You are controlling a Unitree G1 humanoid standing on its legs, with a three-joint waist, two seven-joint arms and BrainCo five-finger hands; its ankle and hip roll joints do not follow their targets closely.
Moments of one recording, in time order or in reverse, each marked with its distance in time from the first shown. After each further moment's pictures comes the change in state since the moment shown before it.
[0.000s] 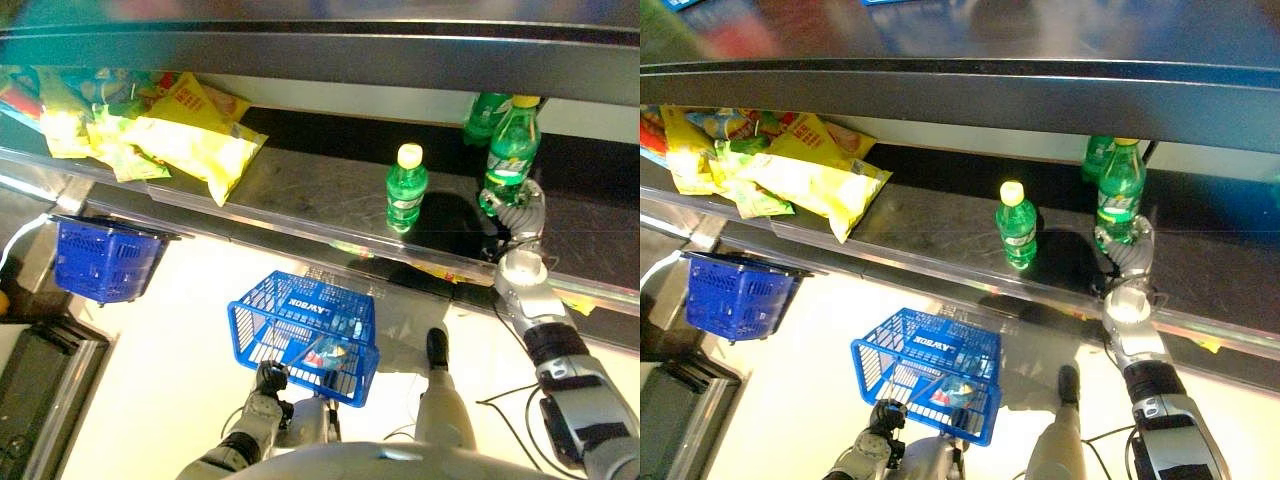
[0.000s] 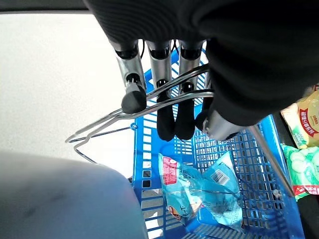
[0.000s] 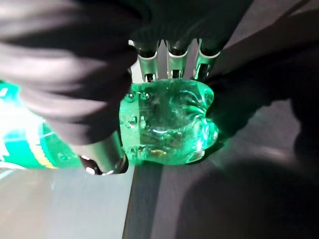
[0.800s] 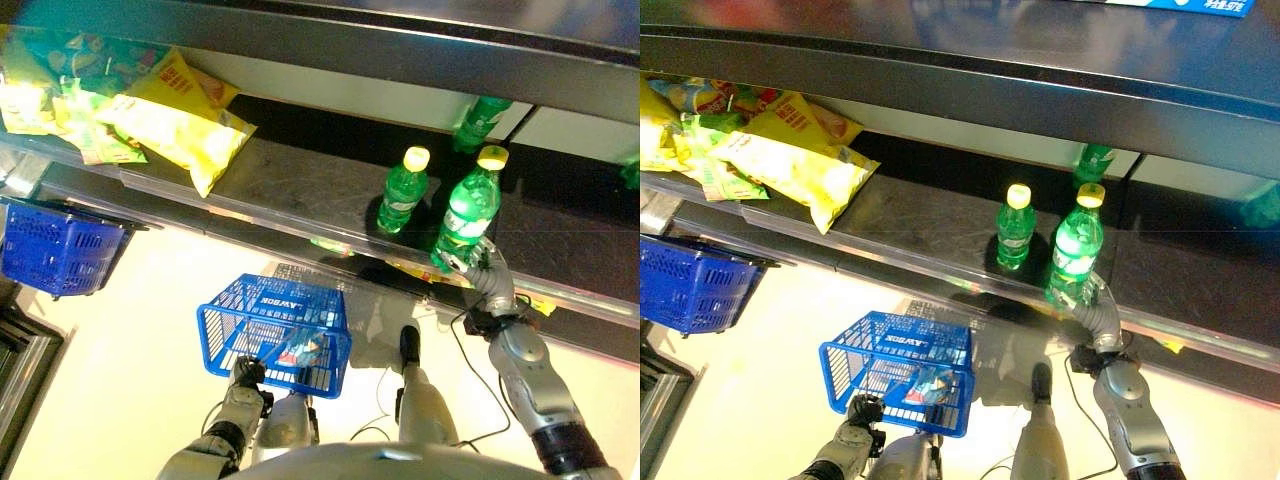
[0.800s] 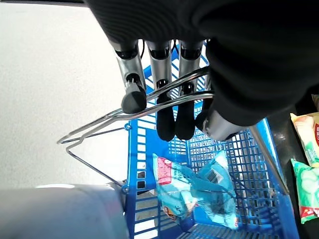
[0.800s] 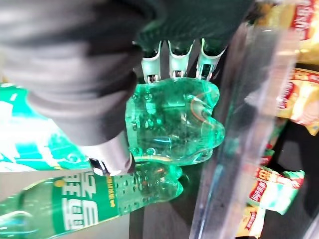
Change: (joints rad) left arm -0.041 0.038 0.154 0.035 0.001 0.018 -0.007; right arm 0.535 0.018 -0.018 -0.545 0.142 0.006 0.348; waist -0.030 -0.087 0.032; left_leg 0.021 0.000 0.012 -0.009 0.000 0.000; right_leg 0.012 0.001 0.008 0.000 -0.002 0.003
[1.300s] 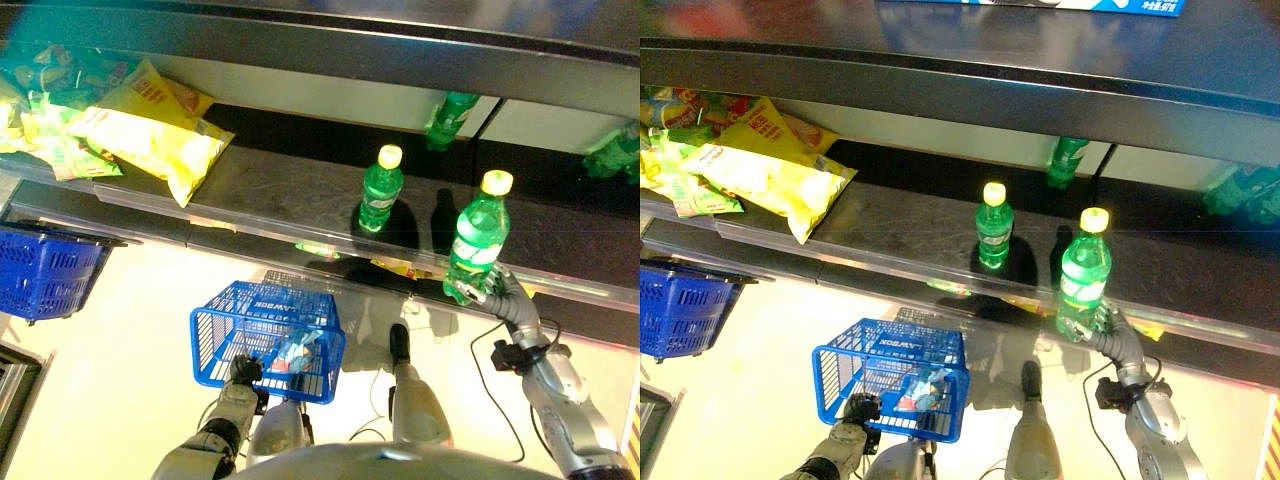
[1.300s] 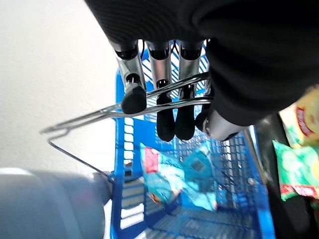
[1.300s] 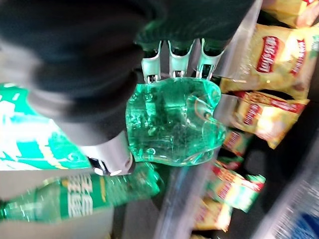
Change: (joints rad) left arm -0.006 0.015 -0.001 -0.009 -0.001 -0.006 -0.073; right arm 0.167 -0.137 -0.039 -0.037 -0.069 0.035 0.222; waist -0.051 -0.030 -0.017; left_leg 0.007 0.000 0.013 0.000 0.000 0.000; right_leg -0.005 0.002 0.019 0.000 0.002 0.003
